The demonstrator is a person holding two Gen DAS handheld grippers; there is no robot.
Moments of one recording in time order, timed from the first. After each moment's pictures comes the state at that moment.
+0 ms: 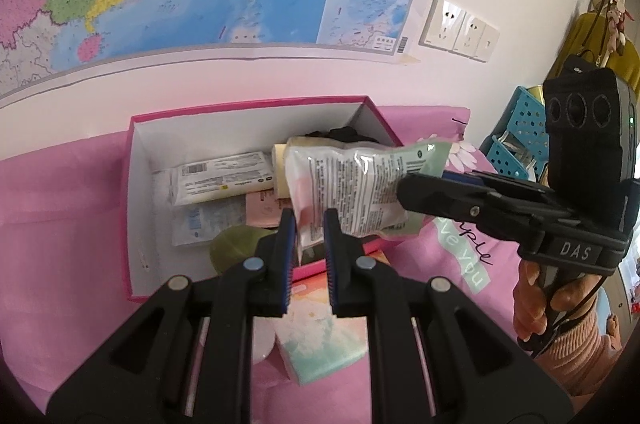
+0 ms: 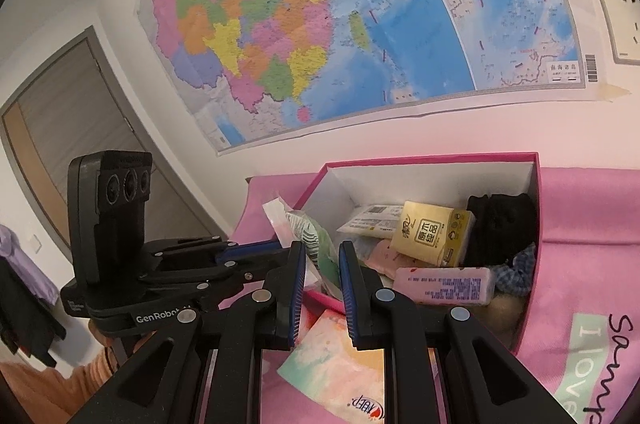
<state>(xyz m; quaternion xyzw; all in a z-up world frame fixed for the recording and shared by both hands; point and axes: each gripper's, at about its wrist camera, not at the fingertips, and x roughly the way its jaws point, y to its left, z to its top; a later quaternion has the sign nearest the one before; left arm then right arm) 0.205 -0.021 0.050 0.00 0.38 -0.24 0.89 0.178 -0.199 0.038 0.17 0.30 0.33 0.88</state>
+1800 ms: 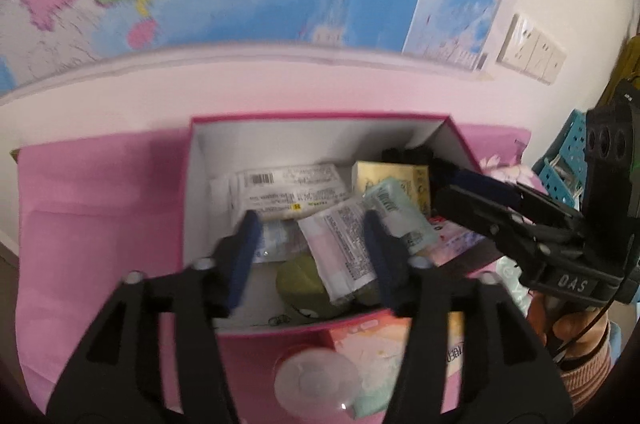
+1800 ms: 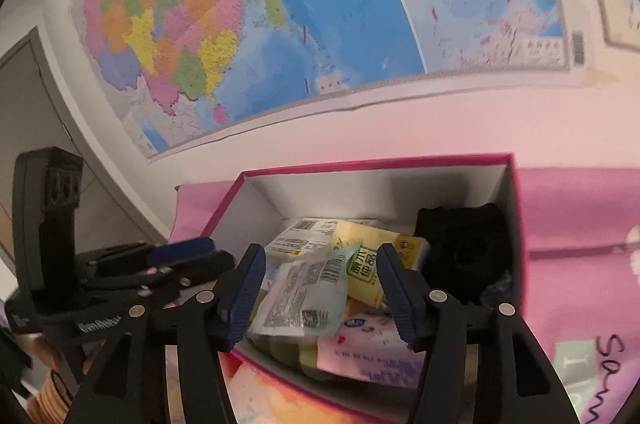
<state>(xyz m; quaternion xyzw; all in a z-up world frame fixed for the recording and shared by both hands) 0.236 -0.003 0.047 -0.01 0.38 -0.14 0.92 0.231 -0.190 0.012 0.15 0.33 0.23 0.90</state>
